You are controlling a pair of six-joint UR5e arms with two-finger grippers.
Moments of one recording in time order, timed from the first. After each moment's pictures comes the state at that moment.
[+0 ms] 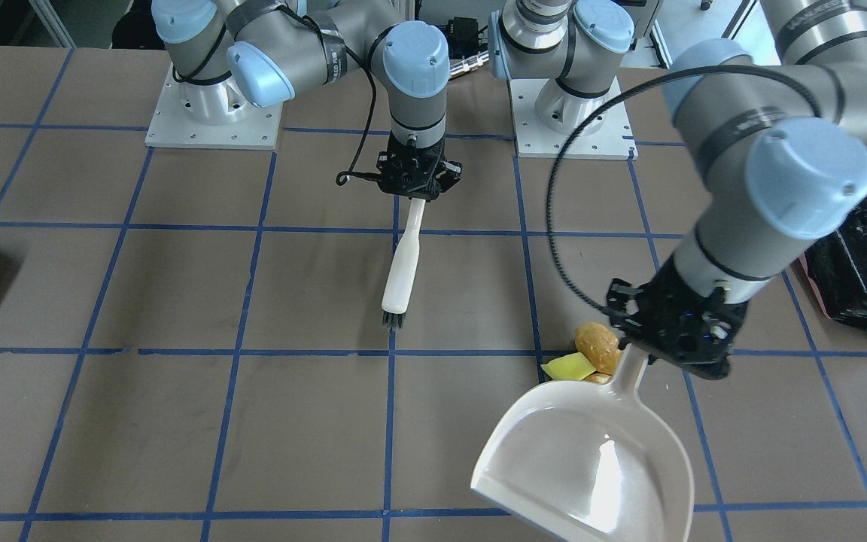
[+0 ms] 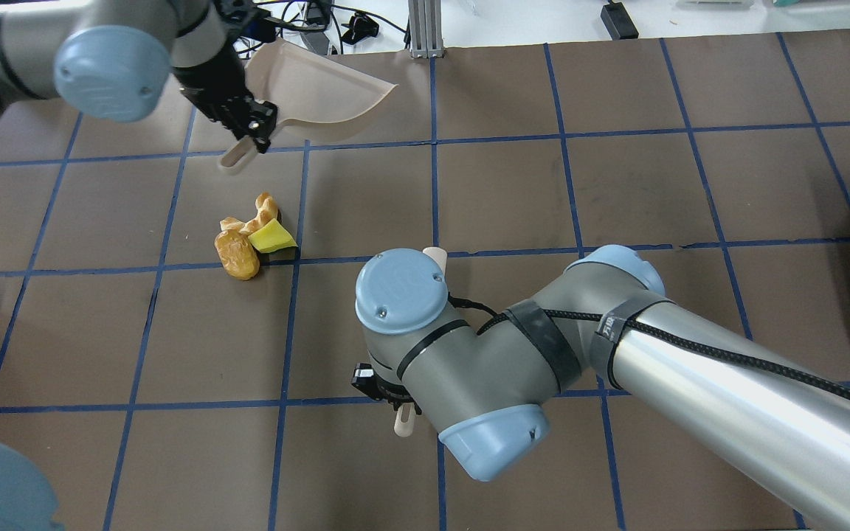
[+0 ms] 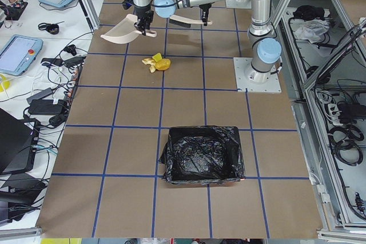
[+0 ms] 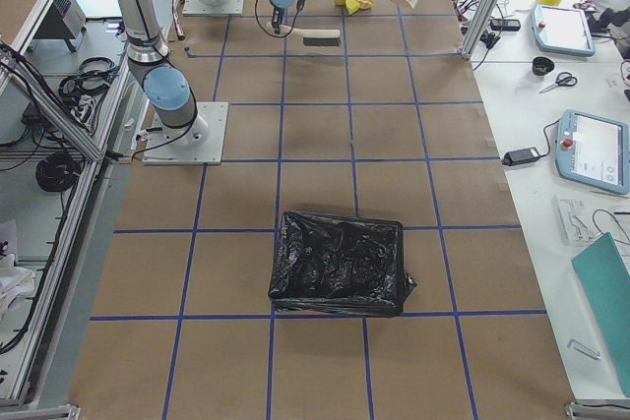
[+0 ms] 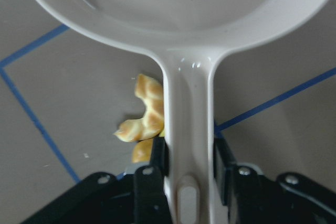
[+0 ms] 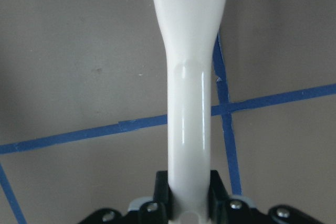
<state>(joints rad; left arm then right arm) -1.42 -1.88 -1.45 -1.36 1.57 0.72 2.19 -1.37 1.94 -2.07 -1.47 0.81</state>
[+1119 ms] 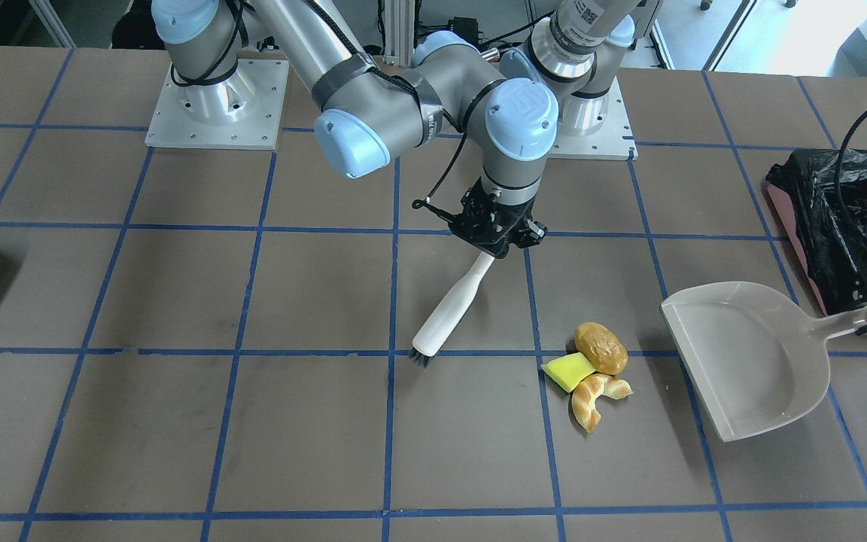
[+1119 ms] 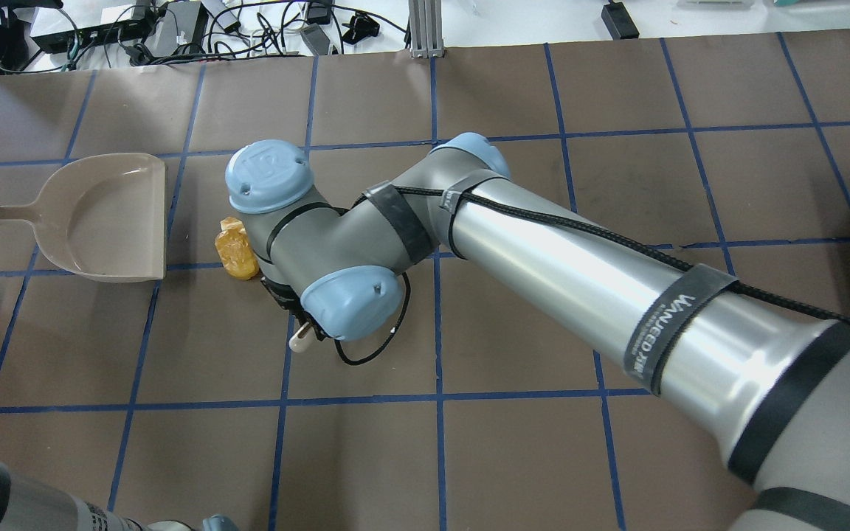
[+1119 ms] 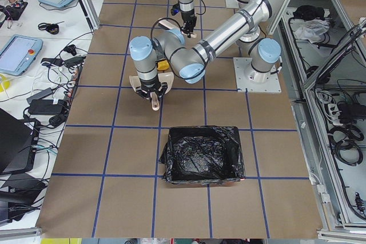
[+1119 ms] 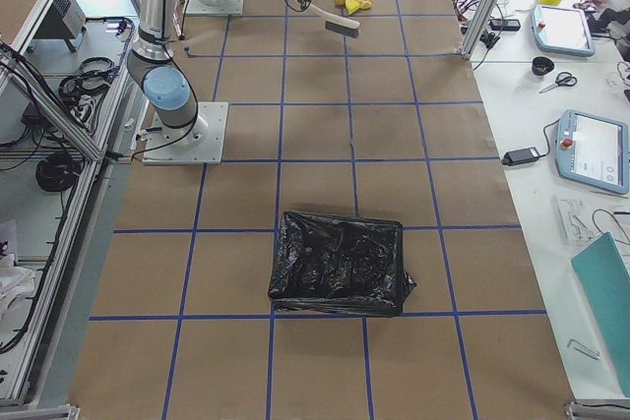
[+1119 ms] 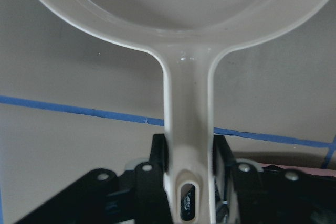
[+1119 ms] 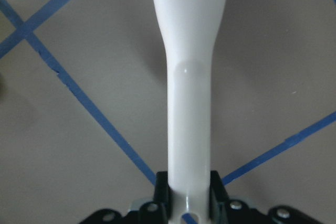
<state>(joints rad) -0.94 -1.95 -1.54 -1.20 1.68 2.07 2.26 -1.04 1.46 -1.96 -1.41 1.31</state>
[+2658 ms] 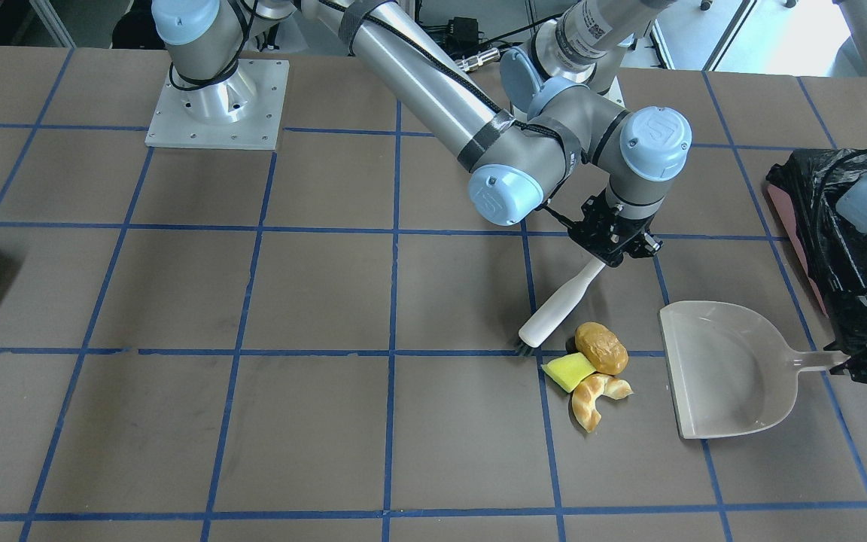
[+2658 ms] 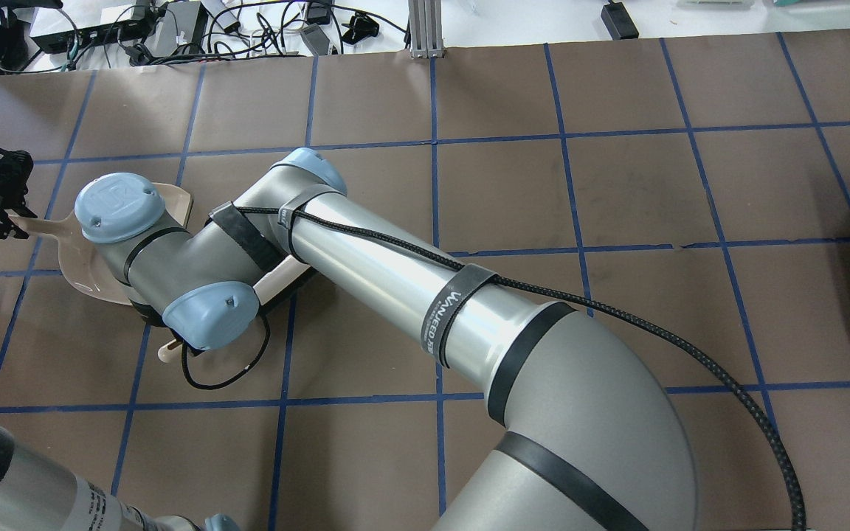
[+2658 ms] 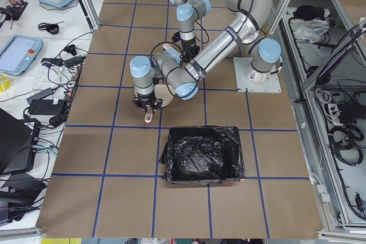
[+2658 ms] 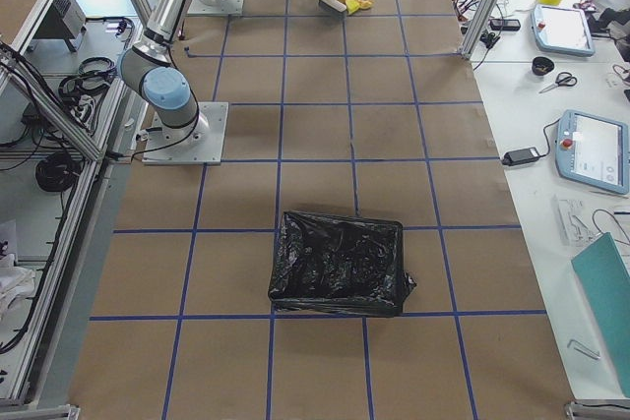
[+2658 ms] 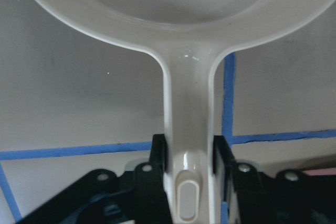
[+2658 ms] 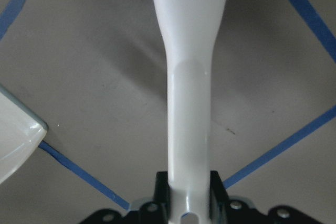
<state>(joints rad) -0.95 -2.06 -1.59 -1.00 1.67 2.26 2.41 -0.72 1.02 -1.94 -1.30 1.58</state>
